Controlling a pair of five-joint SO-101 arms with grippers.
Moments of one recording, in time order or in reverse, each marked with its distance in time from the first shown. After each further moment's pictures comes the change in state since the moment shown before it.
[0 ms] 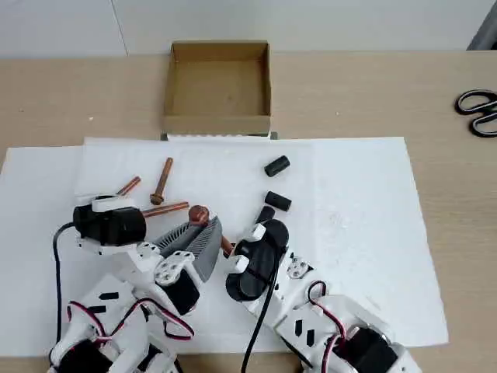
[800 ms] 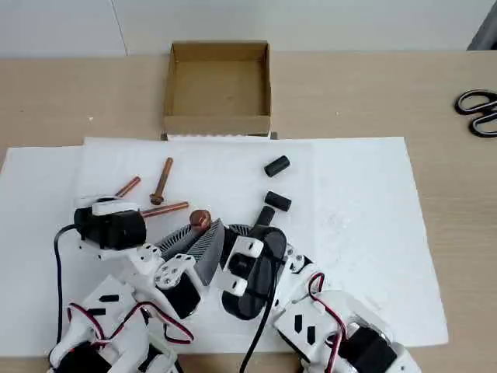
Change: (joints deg) left arm 0.9 -0.6 0.0 0.0 0.2; right arm 0.1 0.0 0.1 -14.1 10.6
